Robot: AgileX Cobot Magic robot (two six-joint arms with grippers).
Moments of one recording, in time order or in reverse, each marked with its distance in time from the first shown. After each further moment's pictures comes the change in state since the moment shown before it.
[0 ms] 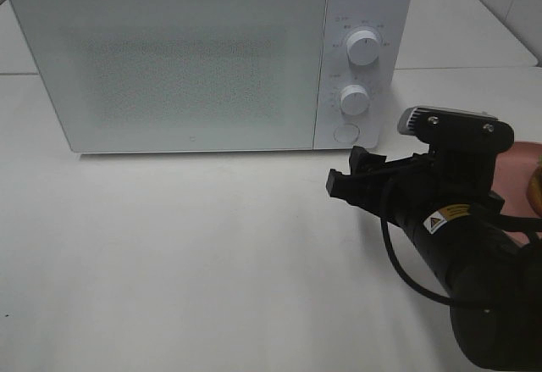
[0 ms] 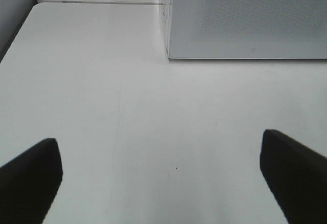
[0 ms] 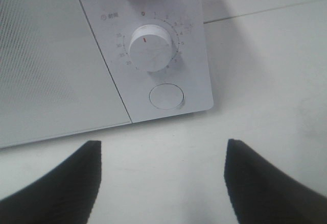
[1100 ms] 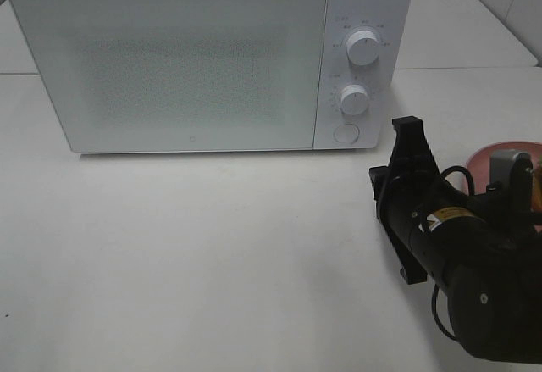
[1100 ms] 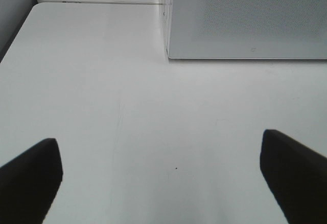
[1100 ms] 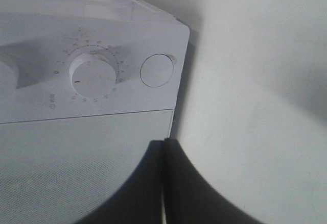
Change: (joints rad) left arm 0.000 0.000 0.000 0.000 0.000 0.000; right arm -0.016 0.000 -0.010 -0.006 0.103 1.201
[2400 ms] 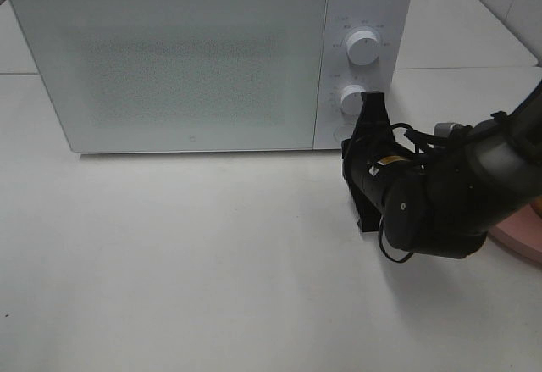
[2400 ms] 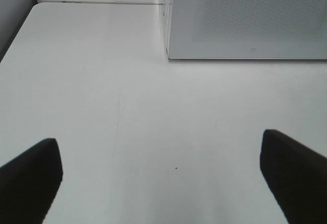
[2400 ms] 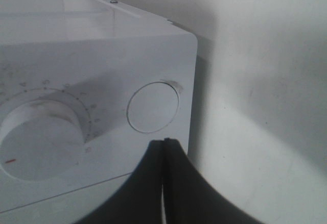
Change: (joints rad) left arm 0.000 0.000 0.000 0.000 0.000 0.000; right arm -0.236 0.253 -0.320 -0.210 0.139 0.103
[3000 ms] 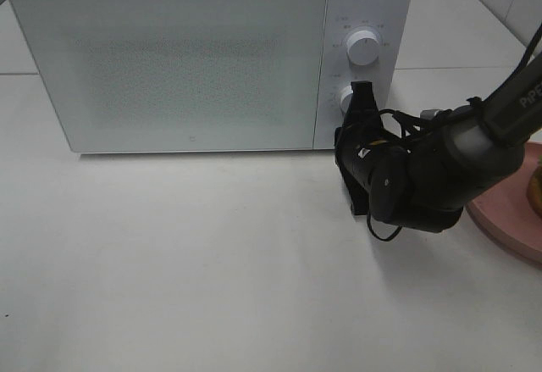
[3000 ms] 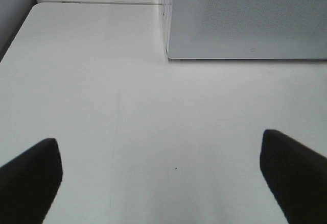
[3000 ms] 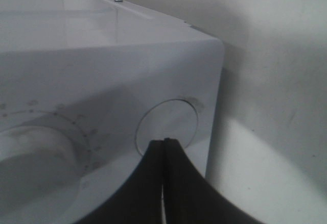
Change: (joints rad) left arm 0.000 0.000 0.000 -0.002 0.000 0.000; right arm -0.050 0.064 -0.120 -0.019 0.054 -0.046
